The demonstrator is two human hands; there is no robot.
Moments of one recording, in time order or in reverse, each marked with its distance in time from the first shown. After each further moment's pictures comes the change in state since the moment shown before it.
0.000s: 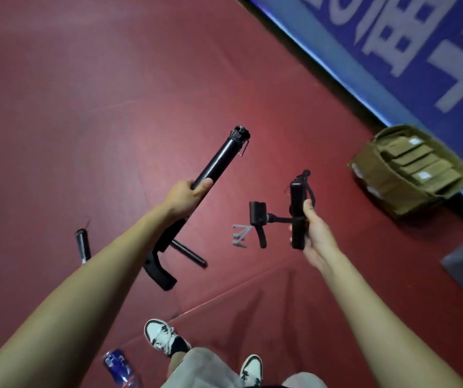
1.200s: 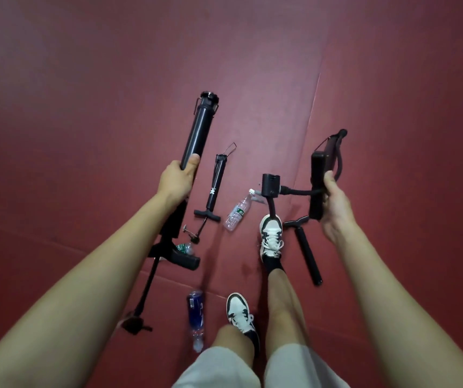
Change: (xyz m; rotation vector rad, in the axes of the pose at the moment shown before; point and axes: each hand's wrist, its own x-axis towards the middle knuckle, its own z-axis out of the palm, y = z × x) left_hand 0.070 -0.498 -0.225 -0.388 0.575 -0.733; right_hand 0.127 0.203 0.539 -0.431 -0.419 0.170
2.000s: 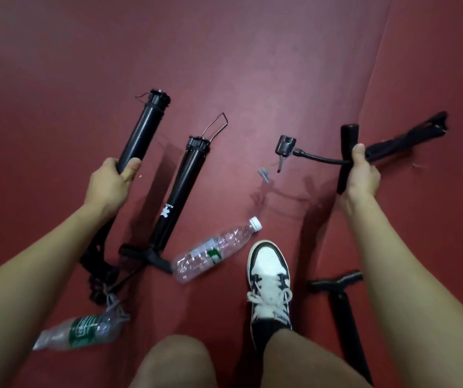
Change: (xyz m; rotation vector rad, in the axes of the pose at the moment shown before) left_hand 0.361 -0.245 0.249 0.260 0.173 -0.083; right_hand 0.541 0.178 0.030 -0.075 0.402 -0.193
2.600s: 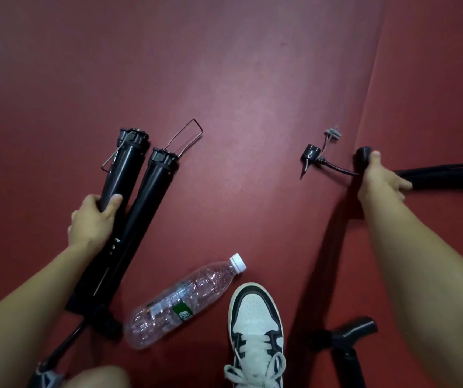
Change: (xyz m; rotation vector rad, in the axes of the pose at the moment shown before) left_hand 0.060 -0.039 0.121 -0.006 -0.008 -0.165; right_hand 0.154 0.014 0.016 -0.394 0.436 0.184
